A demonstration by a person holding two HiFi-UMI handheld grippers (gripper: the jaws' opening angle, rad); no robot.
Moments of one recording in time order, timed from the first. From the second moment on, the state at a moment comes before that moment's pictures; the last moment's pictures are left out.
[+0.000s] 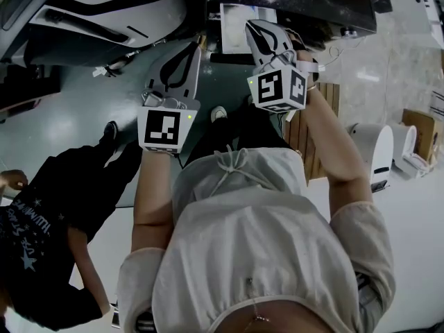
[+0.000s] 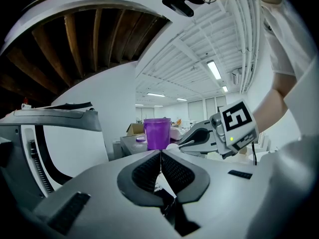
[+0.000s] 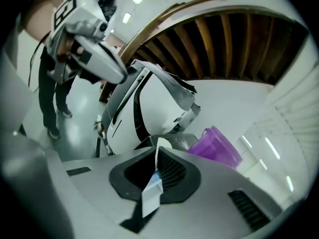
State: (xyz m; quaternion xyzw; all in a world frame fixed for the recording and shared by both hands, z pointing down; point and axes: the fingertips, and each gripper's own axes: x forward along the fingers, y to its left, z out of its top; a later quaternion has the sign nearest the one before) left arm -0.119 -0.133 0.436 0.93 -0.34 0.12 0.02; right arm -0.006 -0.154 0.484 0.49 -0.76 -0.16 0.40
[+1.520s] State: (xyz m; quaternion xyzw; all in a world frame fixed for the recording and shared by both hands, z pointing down) left arm -0.071 -0.132 0.281 0.92 -0.38 0.06 -0.06; right arm 0.089 -0.104 0.286 0.62 -0.78 -0.07 0.05
